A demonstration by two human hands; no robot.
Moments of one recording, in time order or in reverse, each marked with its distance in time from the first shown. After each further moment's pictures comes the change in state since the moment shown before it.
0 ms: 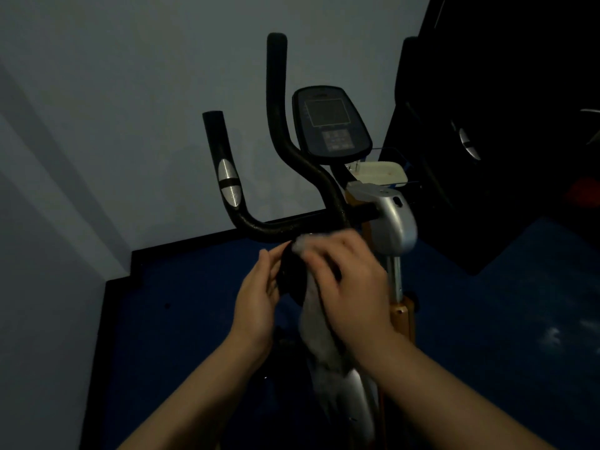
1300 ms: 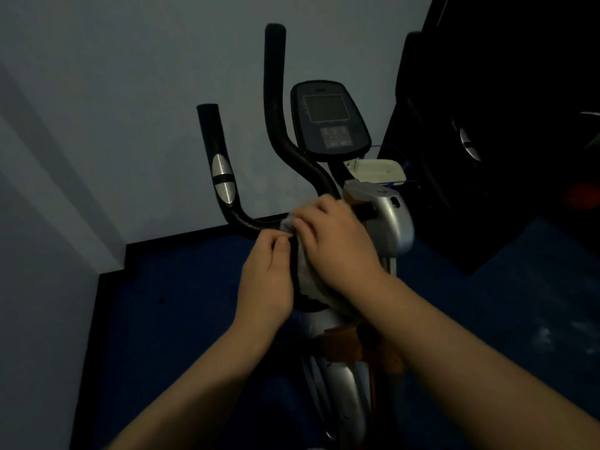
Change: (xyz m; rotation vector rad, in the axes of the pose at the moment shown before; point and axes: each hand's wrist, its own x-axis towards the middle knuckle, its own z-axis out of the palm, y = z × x) left_hand 0.020 0.008 0.018 0.497 0.129 0.172; right_hand 0.059 0.017 0.001 -0.286 -0.298 -0.007
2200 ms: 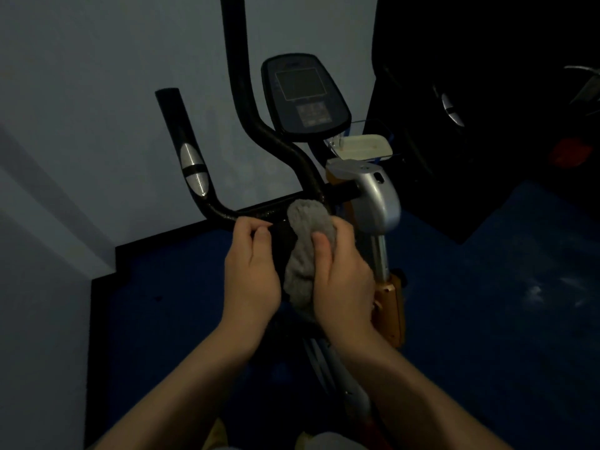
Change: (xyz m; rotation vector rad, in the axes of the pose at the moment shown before) left_hand -0.002 0.002 0.005 -0.056 0.051 0.033; right_hand -0.065 -0.007 0.028 0.334 0.227 0.458
